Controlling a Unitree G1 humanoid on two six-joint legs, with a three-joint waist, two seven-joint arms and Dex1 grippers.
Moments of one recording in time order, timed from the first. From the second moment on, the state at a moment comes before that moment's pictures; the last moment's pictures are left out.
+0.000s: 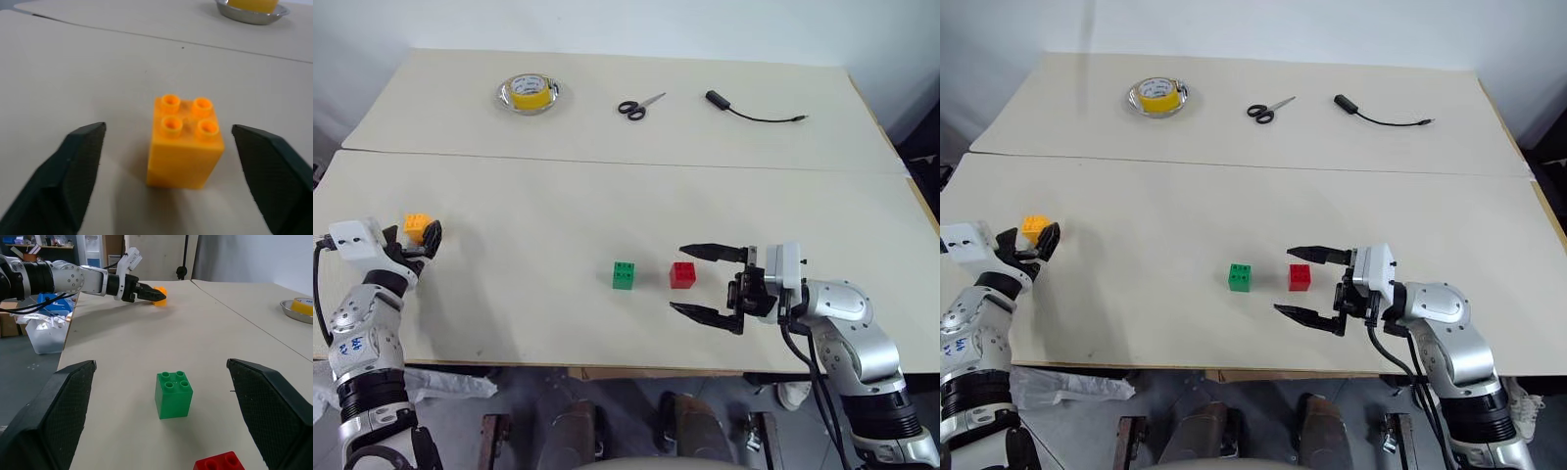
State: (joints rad) left arm -0.31 0.56 0.53 0.39 -0.39 0.16 -0.32; right arm -0.18 -0.56 0.00 -0.25 0.54 0.09 1.14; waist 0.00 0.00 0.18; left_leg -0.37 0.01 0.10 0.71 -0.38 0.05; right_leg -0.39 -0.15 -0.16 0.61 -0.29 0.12
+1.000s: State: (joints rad) left arm -0.69 0.62 -0.05 0.77 -0.33 -0.35 -1.50; right arm 0.09 -0.68 -0.19 -0.31 0.57 0.09 1.14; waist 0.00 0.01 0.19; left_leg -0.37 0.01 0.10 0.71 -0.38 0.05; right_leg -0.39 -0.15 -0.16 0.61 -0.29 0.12
